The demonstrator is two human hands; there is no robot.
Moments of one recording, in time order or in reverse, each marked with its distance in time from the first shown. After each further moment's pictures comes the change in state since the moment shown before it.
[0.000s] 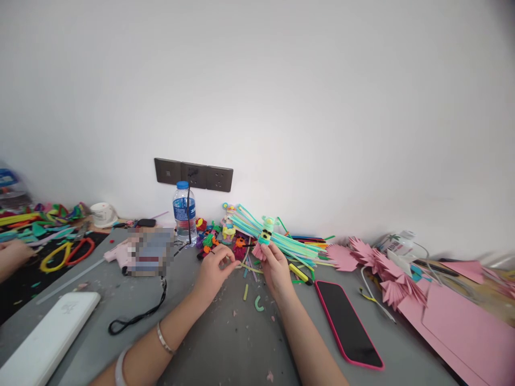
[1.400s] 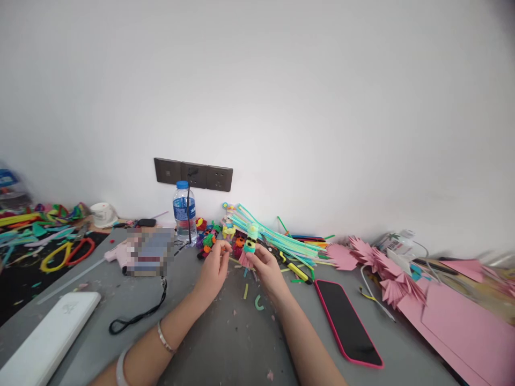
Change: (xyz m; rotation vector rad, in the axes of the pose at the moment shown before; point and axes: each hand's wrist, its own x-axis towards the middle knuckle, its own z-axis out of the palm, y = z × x) left_hand -0.004 -0.004 0.004 0.016 0.048 -0.065; right_hand -0.008 0.007 0.002 -0.095 -0.256 0.115
